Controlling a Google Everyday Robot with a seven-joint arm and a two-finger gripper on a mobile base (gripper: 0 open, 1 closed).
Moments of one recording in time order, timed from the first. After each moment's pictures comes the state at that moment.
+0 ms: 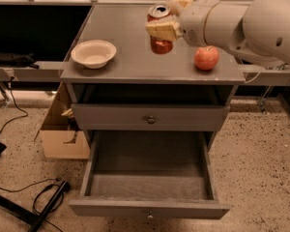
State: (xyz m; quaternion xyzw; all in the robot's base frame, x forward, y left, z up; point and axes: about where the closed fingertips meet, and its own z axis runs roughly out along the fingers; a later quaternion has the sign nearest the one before) arm 0.665 -0.040 1.011 -0.41 0.64 0.13 0.64
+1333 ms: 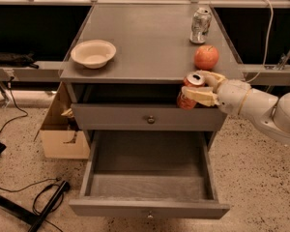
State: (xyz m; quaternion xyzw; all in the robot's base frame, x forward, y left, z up) arm 0.628 -0.151 0.830 -0.35 0.64 0.25 0.64
